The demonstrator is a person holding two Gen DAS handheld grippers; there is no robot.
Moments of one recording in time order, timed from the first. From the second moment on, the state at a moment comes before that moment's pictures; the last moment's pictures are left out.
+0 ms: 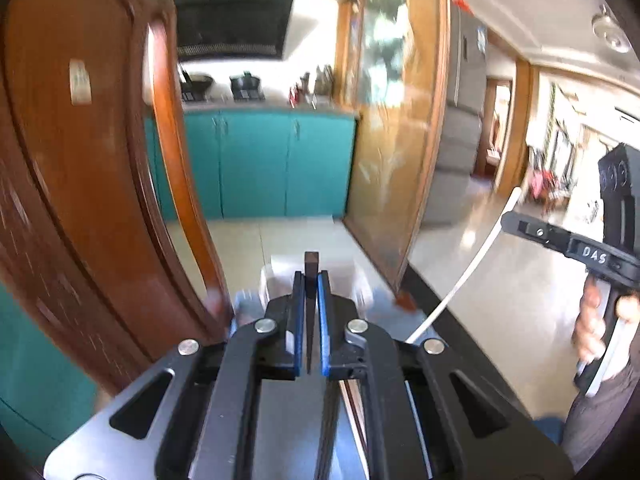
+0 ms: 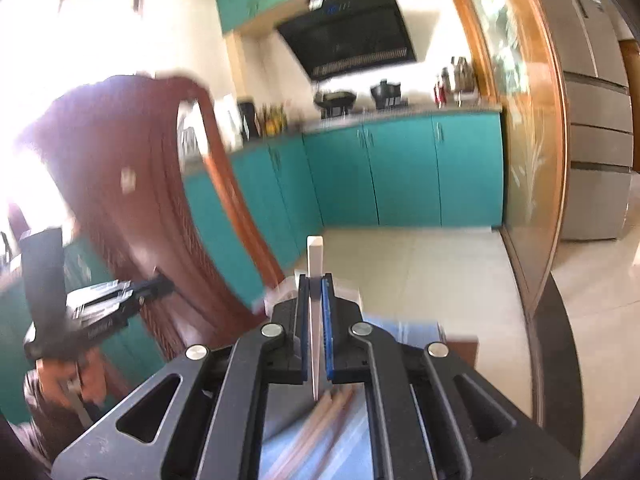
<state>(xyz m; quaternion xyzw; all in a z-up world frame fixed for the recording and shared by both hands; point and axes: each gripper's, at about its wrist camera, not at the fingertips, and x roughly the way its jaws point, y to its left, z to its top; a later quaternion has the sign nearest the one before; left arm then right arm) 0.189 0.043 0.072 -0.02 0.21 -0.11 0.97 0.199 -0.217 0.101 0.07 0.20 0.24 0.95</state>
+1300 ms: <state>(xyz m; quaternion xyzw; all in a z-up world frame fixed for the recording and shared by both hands) 0.302 0.019 0.037 -0.05 0.19 0.01 0.98 0.236 -0.193 0.010 -0.01 0.18 0.25 0.95</state>
